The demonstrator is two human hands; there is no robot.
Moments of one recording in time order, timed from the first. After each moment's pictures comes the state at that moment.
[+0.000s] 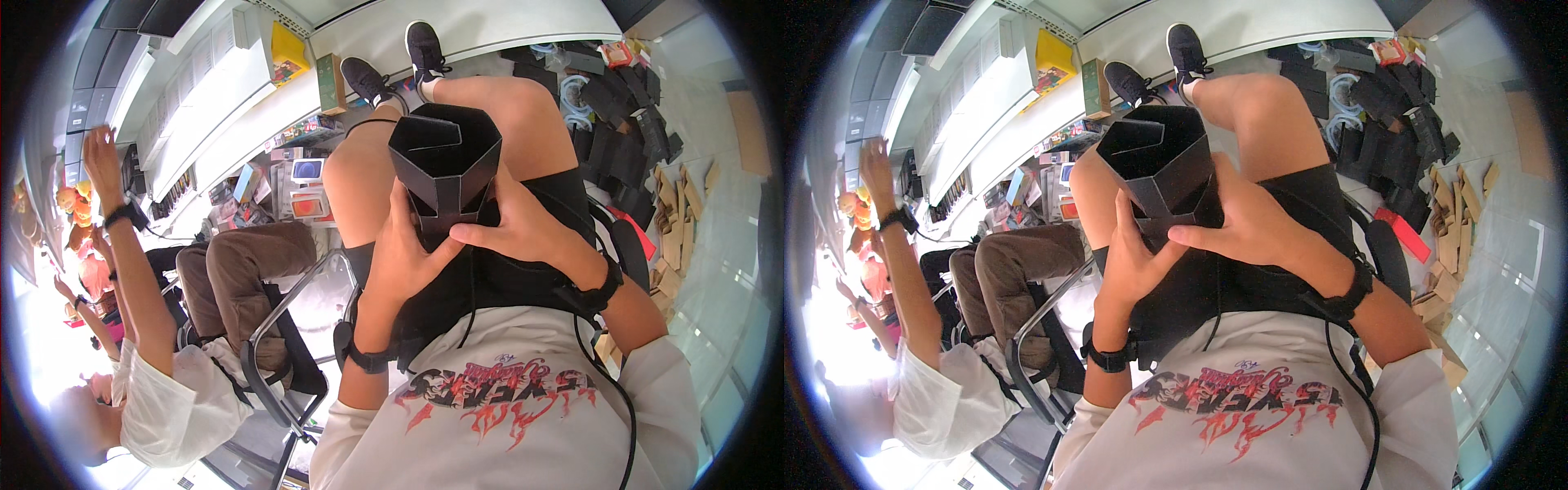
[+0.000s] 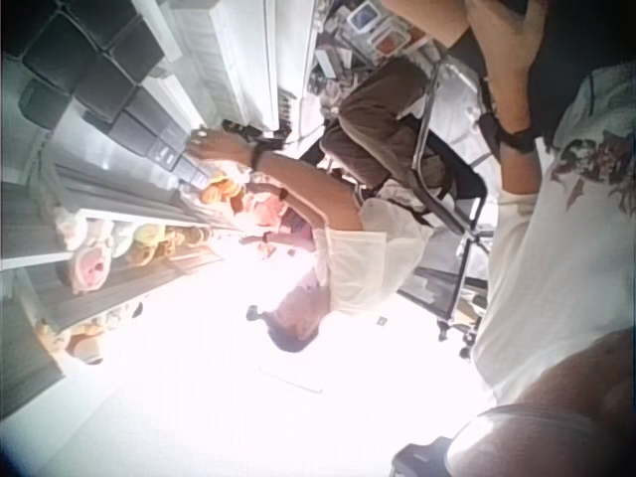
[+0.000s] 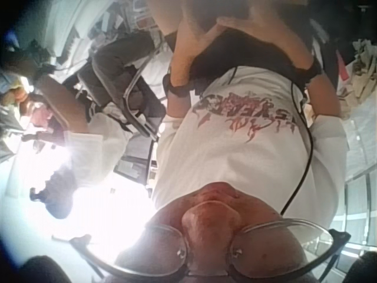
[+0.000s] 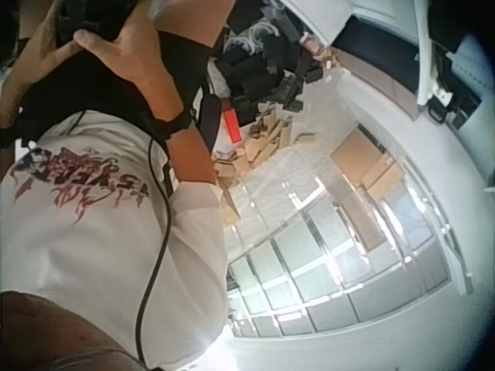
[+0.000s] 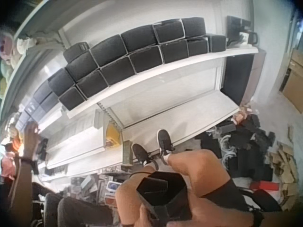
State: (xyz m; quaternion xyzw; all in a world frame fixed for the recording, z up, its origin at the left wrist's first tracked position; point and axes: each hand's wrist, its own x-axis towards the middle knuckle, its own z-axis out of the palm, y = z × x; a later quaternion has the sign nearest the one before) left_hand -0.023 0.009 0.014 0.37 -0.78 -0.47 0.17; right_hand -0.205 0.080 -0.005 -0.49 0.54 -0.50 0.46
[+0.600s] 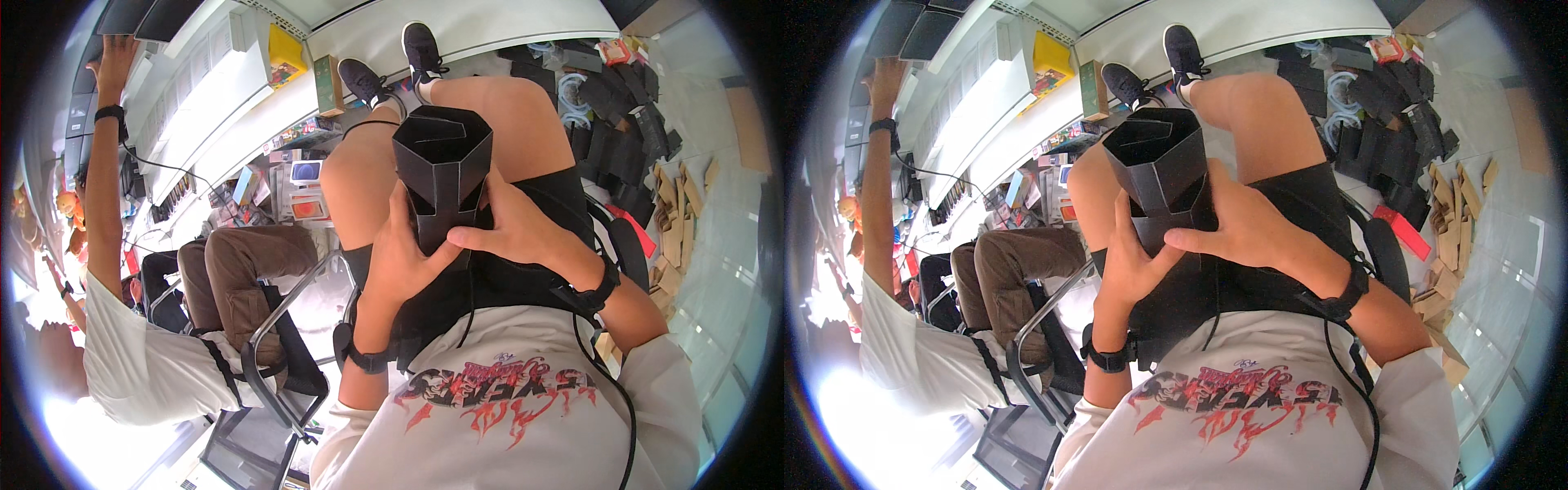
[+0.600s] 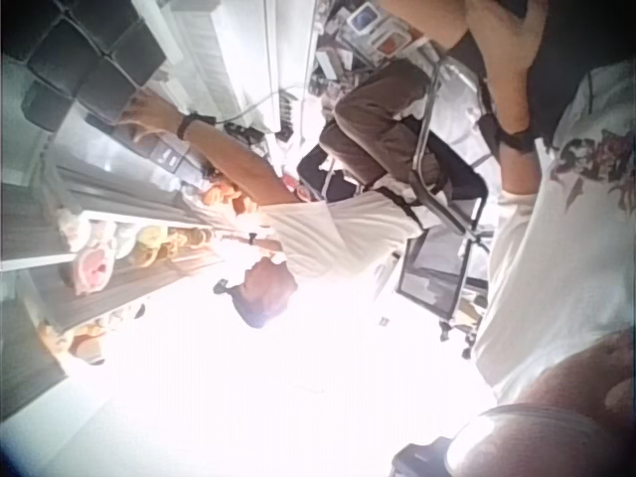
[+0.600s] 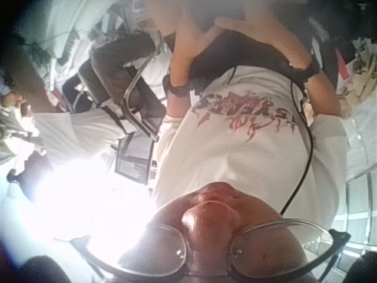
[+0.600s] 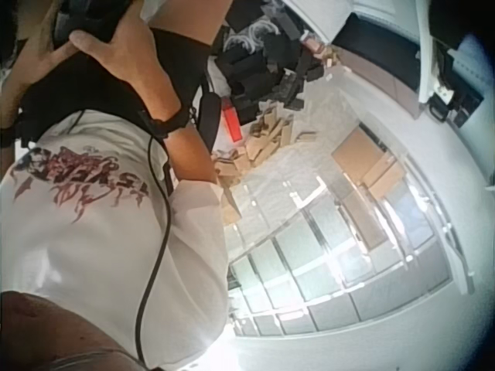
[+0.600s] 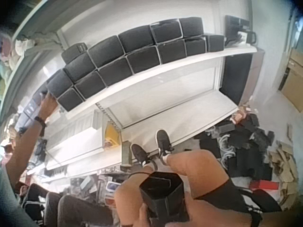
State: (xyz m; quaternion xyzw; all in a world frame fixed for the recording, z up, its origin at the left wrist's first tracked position) left_hand -0.023 0.010 0.020 0.37 -0.80 -0.44 0.16; right_hand -0.207 0.083 0.001 -0.50 0.58 -0.43 0.48
